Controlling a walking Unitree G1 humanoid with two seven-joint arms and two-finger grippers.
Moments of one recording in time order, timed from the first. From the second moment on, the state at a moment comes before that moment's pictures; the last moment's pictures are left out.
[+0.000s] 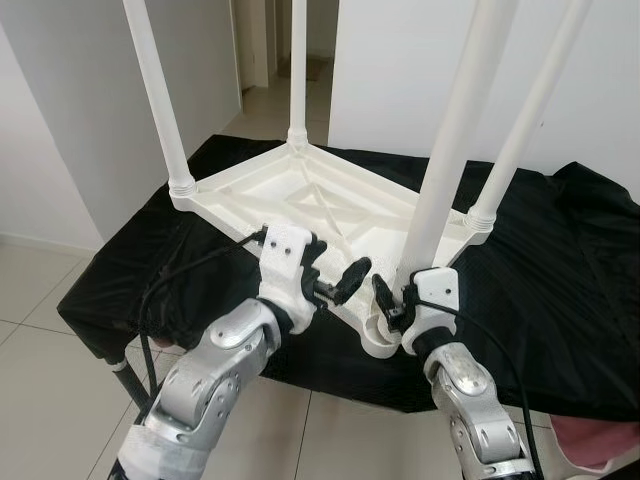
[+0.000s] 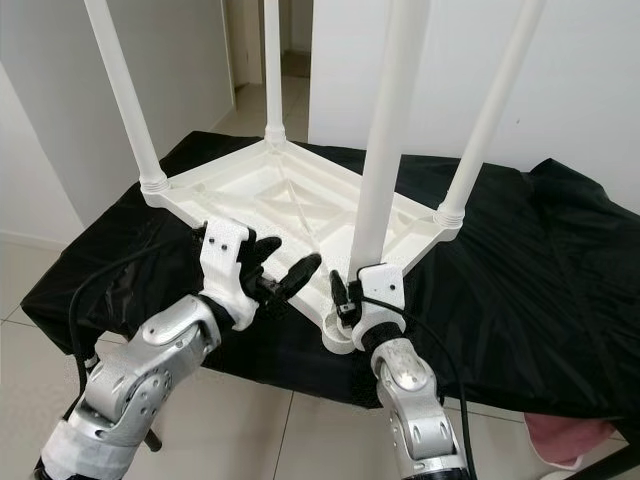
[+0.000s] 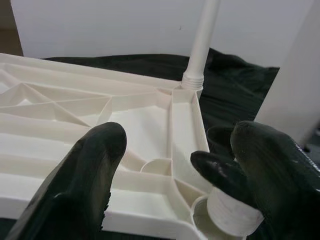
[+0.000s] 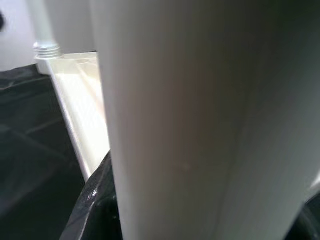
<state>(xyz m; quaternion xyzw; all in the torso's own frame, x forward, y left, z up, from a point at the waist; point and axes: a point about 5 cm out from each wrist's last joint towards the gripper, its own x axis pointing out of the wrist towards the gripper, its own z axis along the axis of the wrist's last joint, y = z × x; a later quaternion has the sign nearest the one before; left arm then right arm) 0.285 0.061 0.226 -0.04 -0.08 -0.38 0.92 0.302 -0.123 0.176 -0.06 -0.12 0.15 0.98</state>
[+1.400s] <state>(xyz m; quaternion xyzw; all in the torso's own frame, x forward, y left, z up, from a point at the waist) 0.271 0.069 0.207 0.04 -0.04 -0.40 0.91 0.312 -0.117 0.167 -0.11 -0.13 0.29 0.94</state>
